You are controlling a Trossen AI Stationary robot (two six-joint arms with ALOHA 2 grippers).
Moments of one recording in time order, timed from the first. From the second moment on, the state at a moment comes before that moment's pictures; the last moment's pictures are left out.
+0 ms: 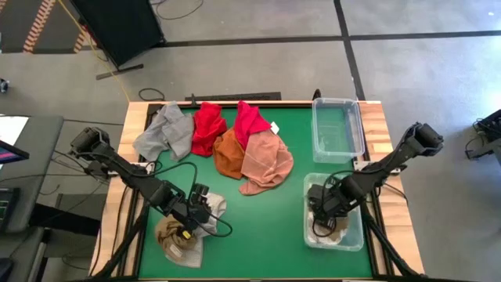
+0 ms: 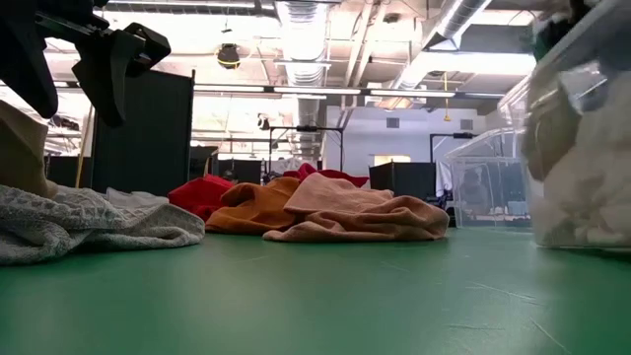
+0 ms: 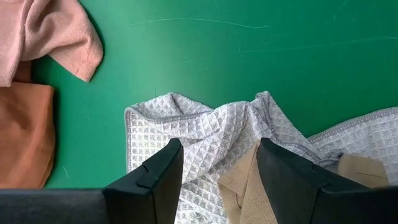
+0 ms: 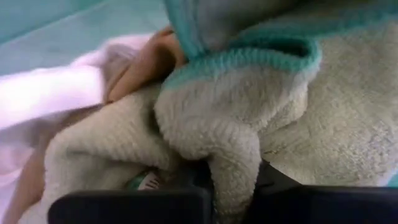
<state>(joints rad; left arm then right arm) -0.57 1.39 0.97 -0.66 -0.24 -0.16 0.55 1.36 0.88 -0.93 0.03 0.99</state>
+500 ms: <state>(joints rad) -0.57 1.39 0.97 -0.66 -0.24 -0.16 0.56 1.36 0.87 -0.88 -0.01 0.97</state>
